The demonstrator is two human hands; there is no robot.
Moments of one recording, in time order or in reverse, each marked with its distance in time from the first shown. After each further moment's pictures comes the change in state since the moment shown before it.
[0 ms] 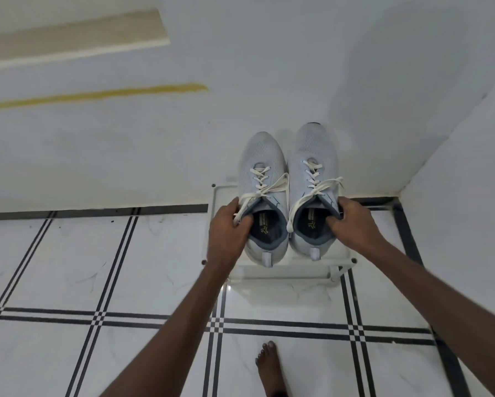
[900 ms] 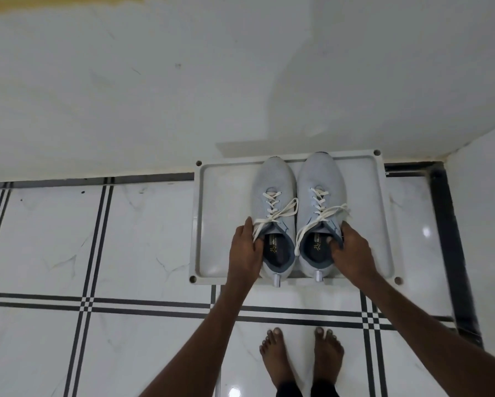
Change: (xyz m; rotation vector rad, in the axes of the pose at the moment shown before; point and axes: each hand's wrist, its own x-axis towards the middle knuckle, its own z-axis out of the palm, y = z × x) left_hand 0.109 -0.196 0.137 0.198 -0.234 -0.227; right_hand 0.125 0.112 0.181 -0.016 -0.113 0.234
